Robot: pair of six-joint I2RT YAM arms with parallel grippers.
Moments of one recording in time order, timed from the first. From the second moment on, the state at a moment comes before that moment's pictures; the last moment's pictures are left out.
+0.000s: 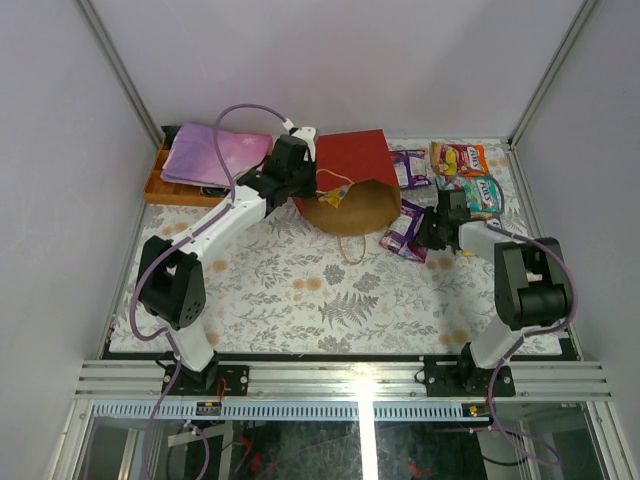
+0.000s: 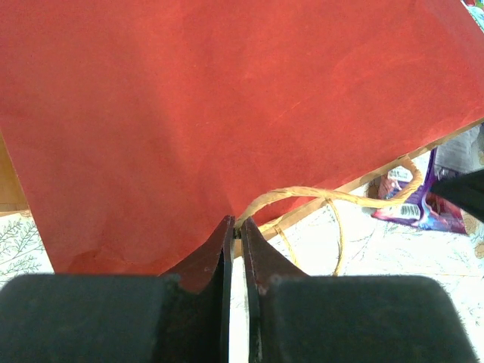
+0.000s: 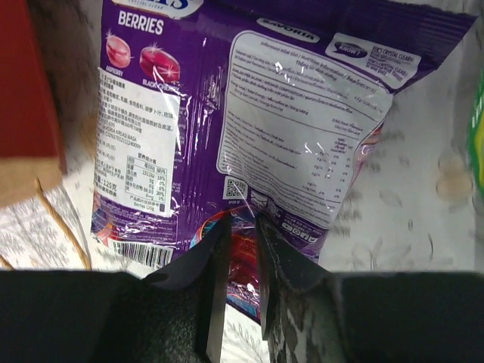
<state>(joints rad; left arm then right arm) -0.49 1.76 1.49 -0.36 -0.03 -0.28 0.12 1.64 0.83 -0.14 -0.12 0.47</state>
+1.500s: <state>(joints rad) -0.48 1.72 1.49 -0.37 -0.08 -0.27 0.18 1.88 1.12 -0.21 -0.23 0.41</state>
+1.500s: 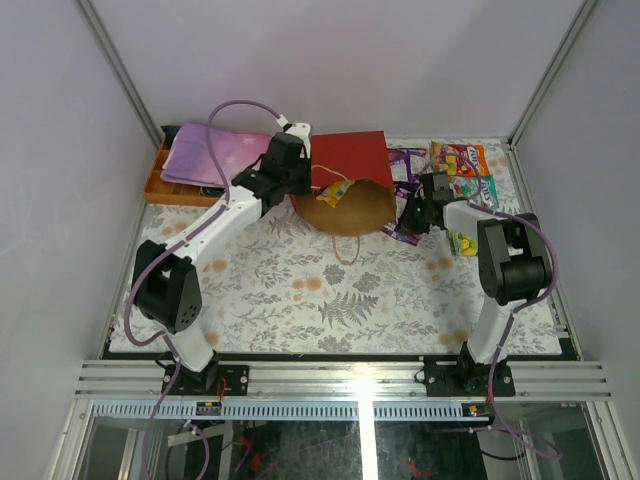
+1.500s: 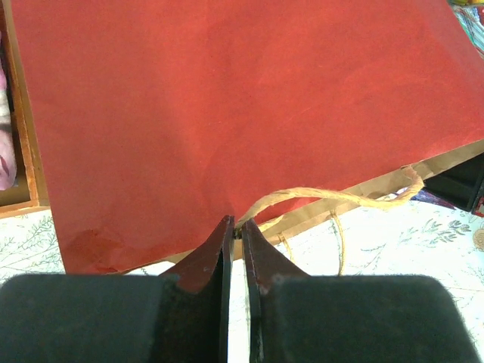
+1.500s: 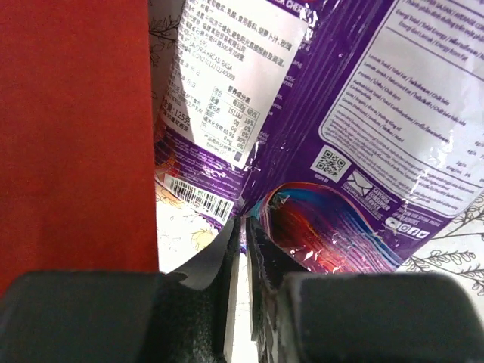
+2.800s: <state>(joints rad) -0.48 1.67 1.47 -0.39 -0.09 -0.22 0.02 1.58 0.76 -0.15 -0.26 0.51</state>
